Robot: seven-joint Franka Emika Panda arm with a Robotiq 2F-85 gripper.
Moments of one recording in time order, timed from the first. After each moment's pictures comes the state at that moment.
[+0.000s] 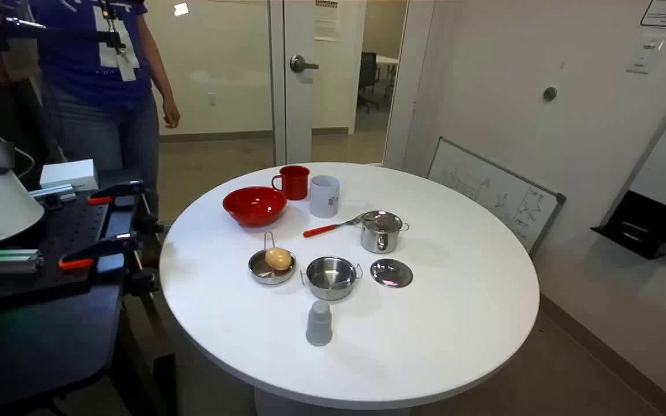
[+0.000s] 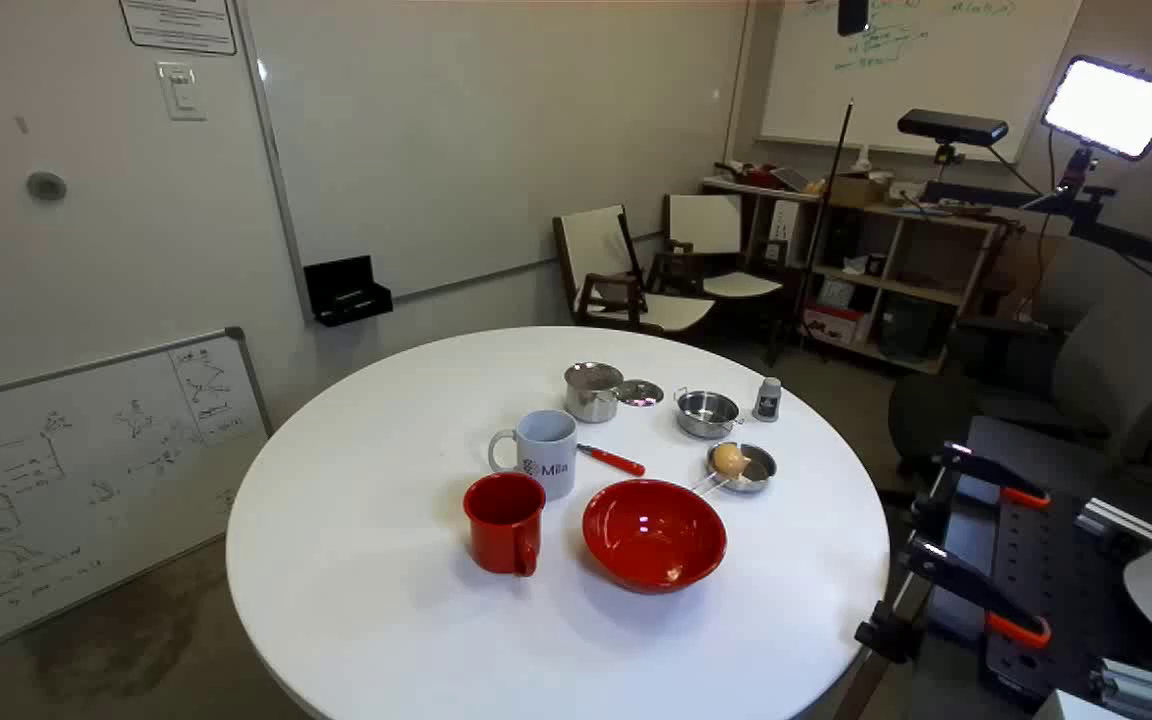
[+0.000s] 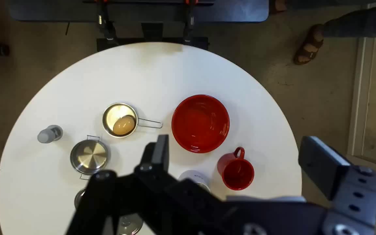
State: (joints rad) arm 0.03 -0.32 -0.01 -2.06 0.10 1.51 0.05
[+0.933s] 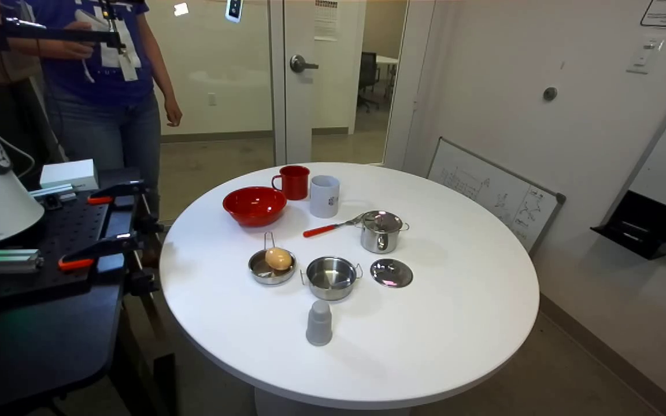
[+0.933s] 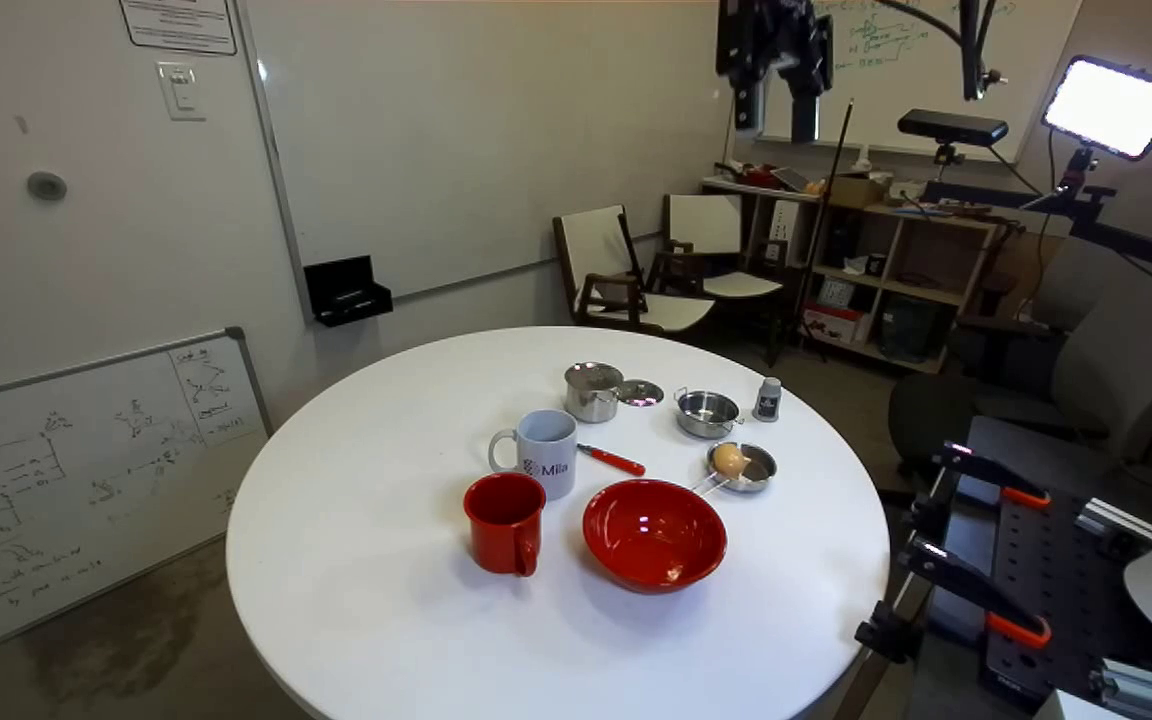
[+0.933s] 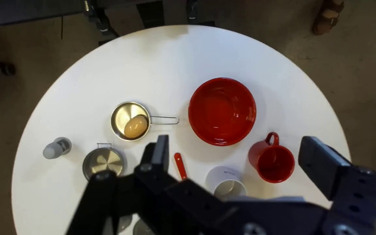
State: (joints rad) arm 0.01 -0.22 0.01 -2.19 0.08 1.75 0.19
